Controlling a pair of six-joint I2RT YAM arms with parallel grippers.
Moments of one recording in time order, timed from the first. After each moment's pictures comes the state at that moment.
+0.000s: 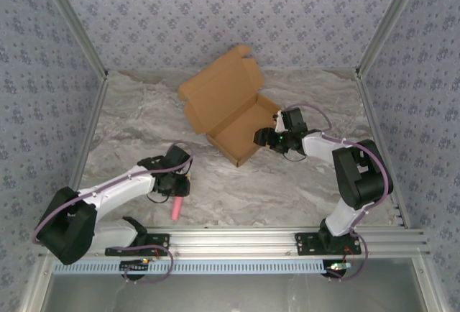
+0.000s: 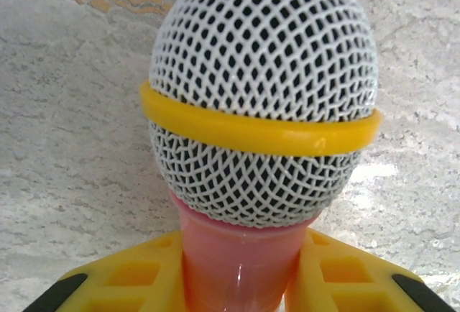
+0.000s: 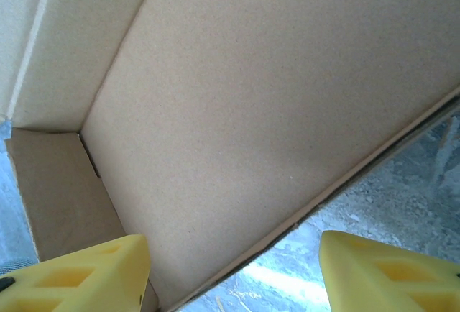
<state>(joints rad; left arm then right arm) -0.65 1.23 0.61 -0.70 -0.02 -0.57 0.33 1.67 0.87 -0.10 -0.42 0.55</state>
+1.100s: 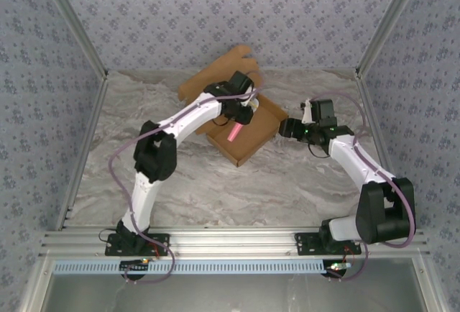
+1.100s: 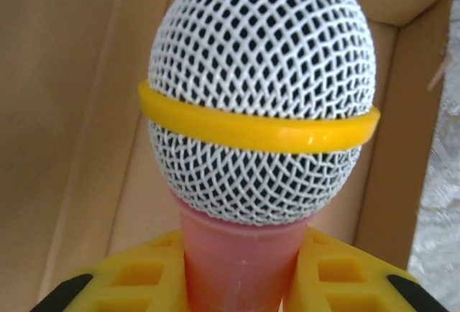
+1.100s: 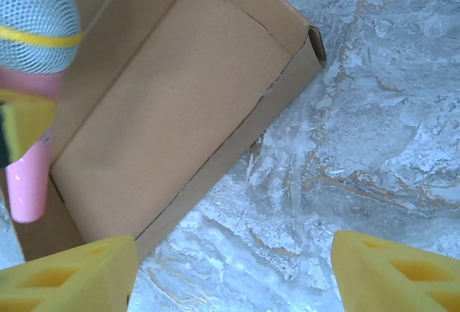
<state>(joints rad) -0.70 2.26 2.07 -0.87 0.04 -0.15 0.15 1.36 0.90 -0.40 -0.26 0.34</state>
